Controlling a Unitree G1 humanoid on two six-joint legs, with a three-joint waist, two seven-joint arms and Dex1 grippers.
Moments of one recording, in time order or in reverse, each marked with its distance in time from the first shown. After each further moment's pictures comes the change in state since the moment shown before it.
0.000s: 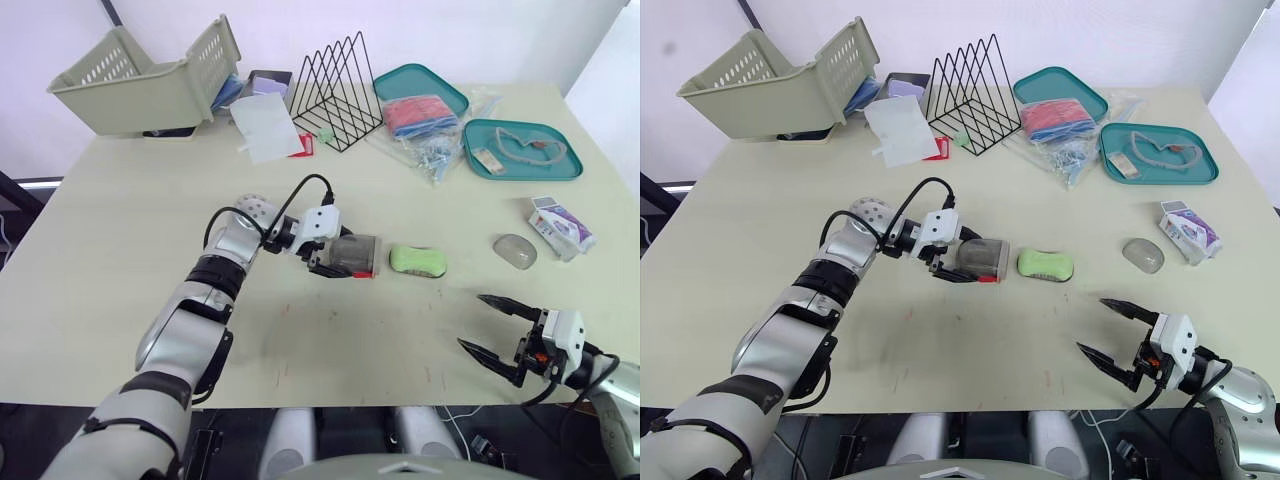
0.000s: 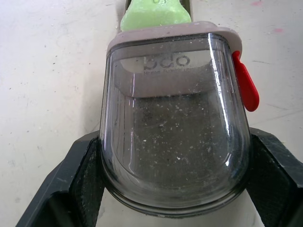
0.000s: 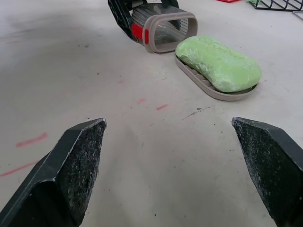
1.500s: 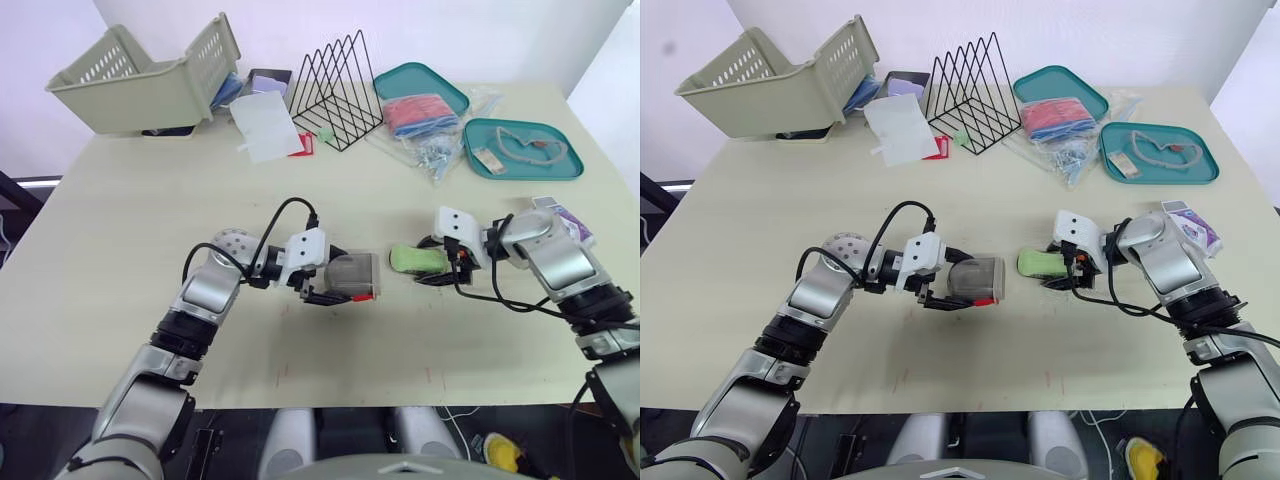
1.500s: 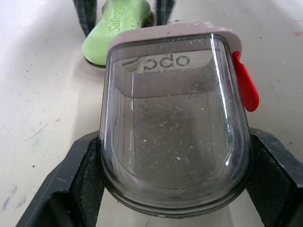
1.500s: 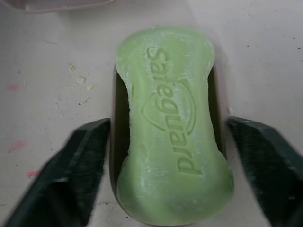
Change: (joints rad) left arm 0.359 0.124 0.036 -0.635 -0.135 0.329 0.095; right arm -0.929 -0.105 0.538 0.291 -0.370 0.579 0.123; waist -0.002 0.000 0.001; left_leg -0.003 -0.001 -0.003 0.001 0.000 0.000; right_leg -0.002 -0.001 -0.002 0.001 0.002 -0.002
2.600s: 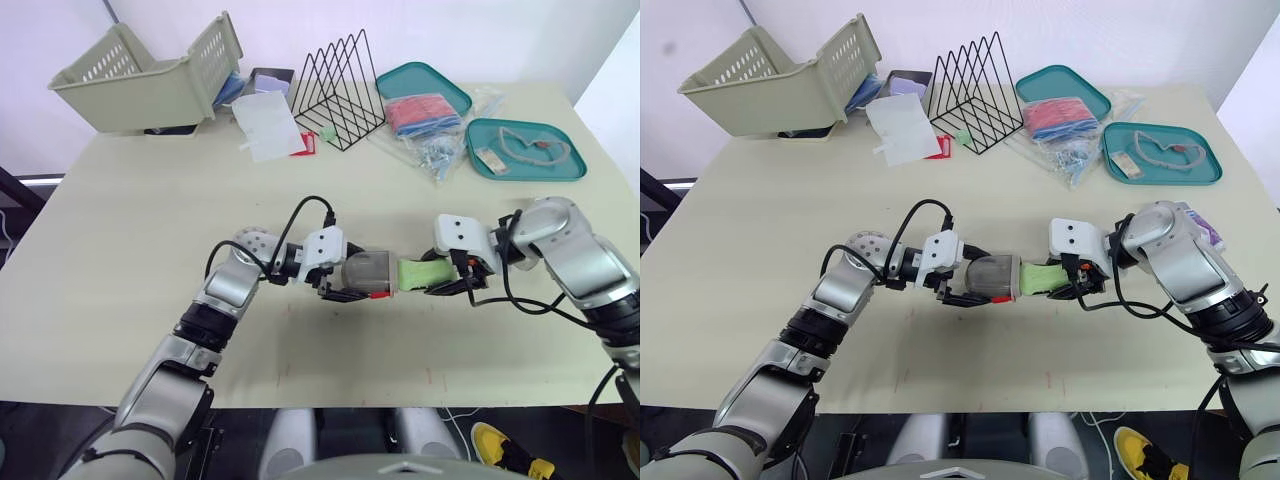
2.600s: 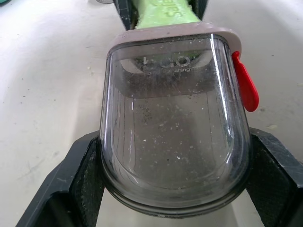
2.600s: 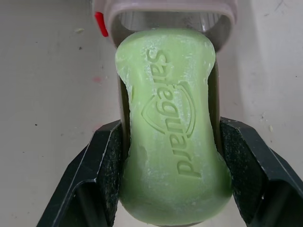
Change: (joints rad) left arm -0.061 -0.086 -0.046 0.091 0.005 -0.060 0.036; right arm 0.016 -0.128 0.034 -0.338 0.010 0.183 0.123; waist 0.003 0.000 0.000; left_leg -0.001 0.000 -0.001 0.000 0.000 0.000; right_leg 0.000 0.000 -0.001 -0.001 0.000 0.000
